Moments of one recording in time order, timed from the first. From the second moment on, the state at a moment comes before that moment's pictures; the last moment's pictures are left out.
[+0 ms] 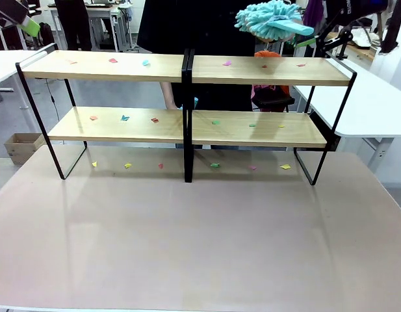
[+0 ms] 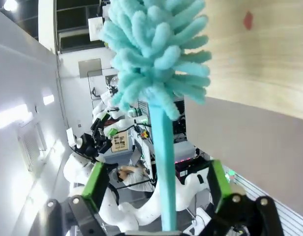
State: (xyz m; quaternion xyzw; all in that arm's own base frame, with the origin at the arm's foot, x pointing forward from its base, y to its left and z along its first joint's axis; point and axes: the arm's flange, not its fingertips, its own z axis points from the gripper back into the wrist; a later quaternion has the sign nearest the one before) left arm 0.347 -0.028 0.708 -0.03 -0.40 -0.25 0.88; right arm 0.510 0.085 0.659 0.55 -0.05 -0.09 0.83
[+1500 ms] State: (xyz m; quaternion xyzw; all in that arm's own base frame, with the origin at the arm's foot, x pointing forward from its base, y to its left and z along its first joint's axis) left arm 0.347 -0.028 0.708 -0.03 -0.40 -0.25 0.88; right arm 0.513 0.095 0.656 0.56 -0.05 -0.10 0.82
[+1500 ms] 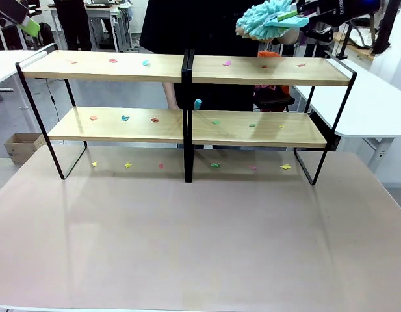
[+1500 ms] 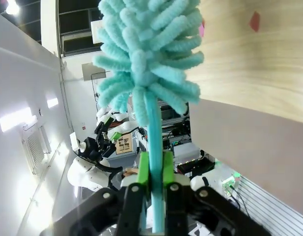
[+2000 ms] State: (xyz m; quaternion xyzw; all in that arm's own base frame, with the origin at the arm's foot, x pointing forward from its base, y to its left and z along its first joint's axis) left arm 0.347 -0.028 0.708 -0.03 -0.40 -0.25 0.88; right arm 0.456 0.076 0.718 0.48 -0.07 0.02 0.87
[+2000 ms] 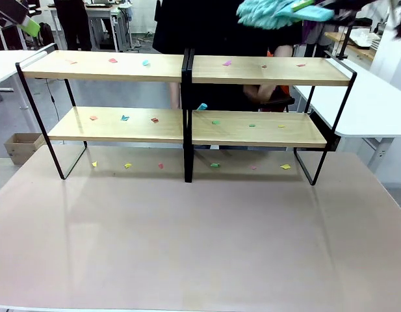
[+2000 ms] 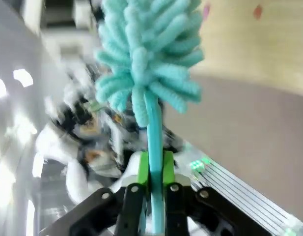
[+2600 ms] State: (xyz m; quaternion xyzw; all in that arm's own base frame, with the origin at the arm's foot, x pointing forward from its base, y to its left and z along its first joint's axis) left arm 0.347 -0.029 0.708 -0.03 -0.40 -0.25 0.88; right arm 0.265 -0.012 0.746 0.35 0.02 0.38 0.85
